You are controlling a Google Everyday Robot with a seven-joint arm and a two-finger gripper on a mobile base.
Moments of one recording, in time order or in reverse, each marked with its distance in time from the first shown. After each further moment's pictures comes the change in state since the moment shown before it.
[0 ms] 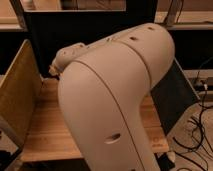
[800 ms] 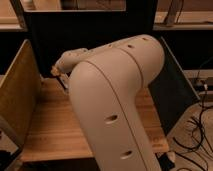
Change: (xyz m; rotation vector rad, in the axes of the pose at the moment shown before) arm 0.013 -0.018 0.040 -0.024 -0.042 0.135
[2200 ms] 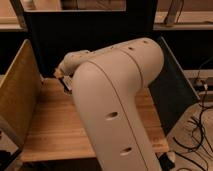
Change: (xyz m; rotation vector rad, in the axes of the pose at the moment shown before) arm 0.025 -0.004 0.006 -0.006 0.054 -0.006
